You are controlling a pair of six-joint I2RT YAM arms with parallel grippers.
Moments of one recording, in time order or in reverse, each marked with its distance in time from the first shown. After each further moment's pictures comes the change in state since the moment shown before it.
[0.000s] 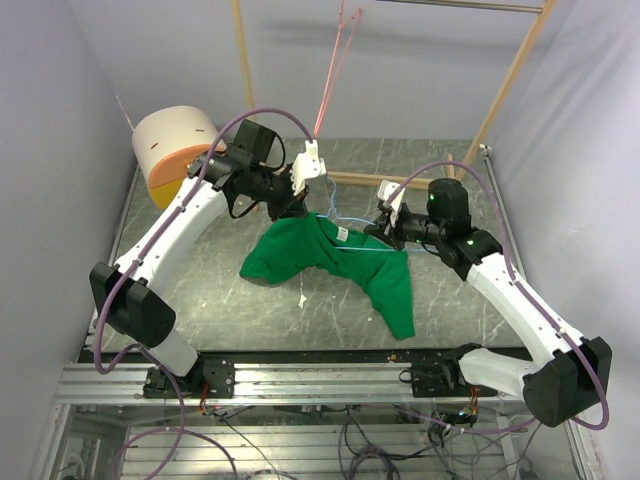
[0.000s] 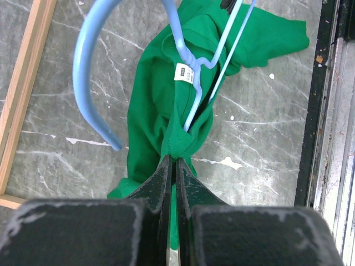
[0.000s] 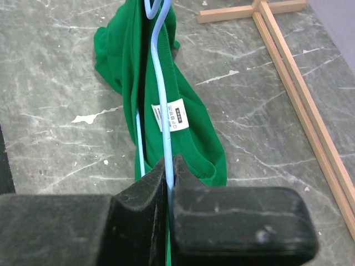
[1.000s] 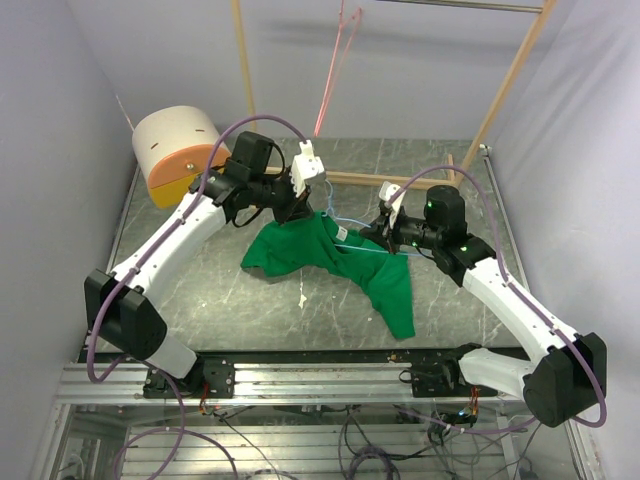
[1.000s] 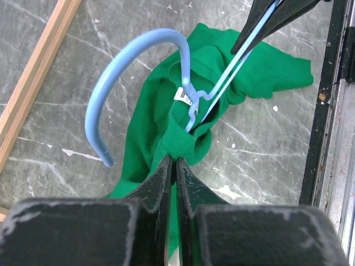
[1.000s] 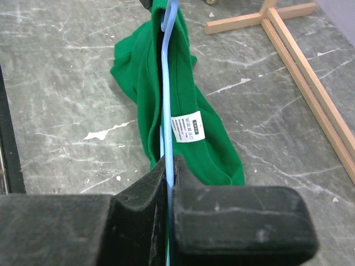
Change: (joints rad) left arm -0.008 -0.076 -0.204 0.291 -0.004 -0.190; right arm 0.005 -0.002 -0.103 0.182 -0.030 0.137
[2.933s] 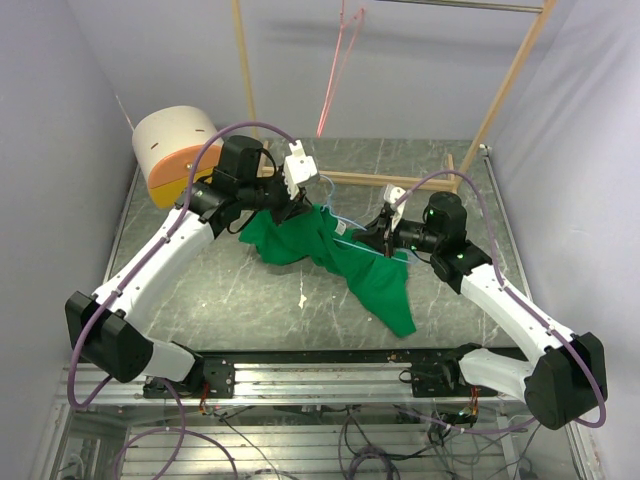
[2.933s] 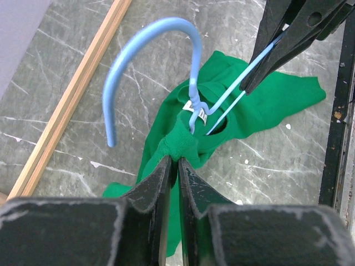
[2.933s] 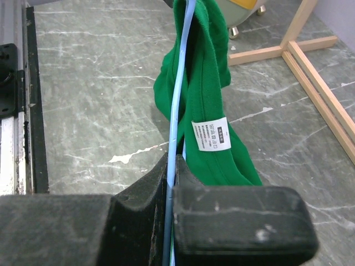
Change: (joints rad) left arm -0.010 -0.130 -0.095 0.144 -0.034 -0.016; right arm 0.006 -0.014 -0.090 0.217 -0.105 0.146
